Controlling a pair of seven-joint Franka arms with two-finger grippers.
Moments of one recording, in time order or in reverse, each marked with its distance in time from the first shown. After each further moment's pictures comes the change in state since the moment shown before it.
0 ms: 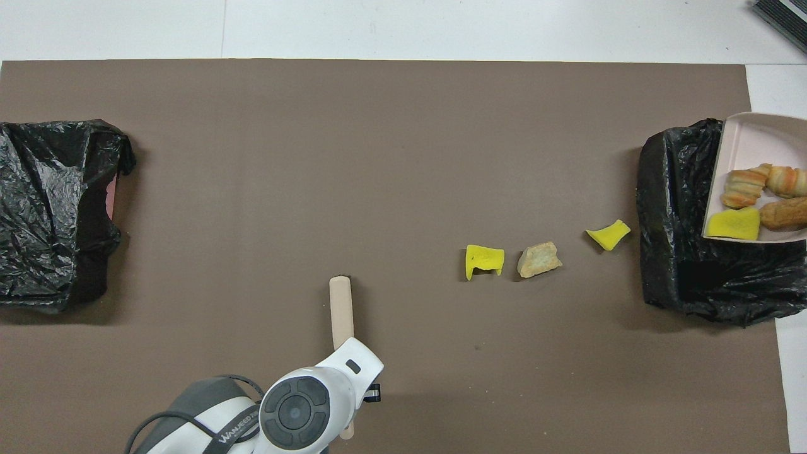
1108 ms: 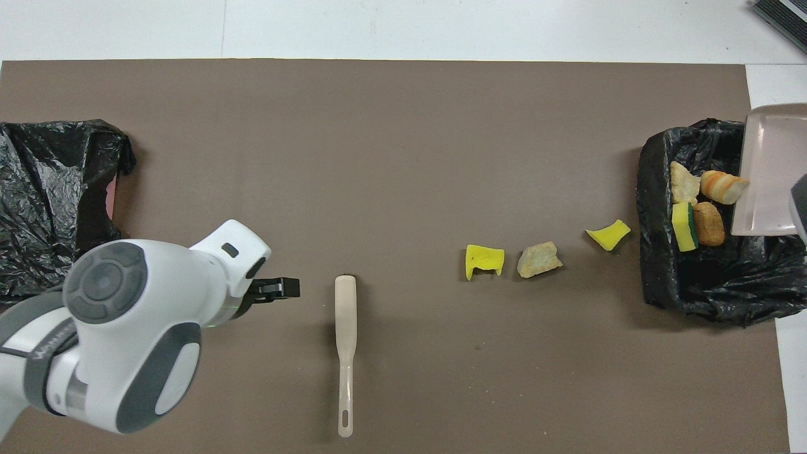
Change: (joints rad) left arm 0.417 0.013 0.035 0.278 0.092 -0.173 0.344; right arm 0.188 0.000 0.005 0.024 -0.468 -0.113 0.214
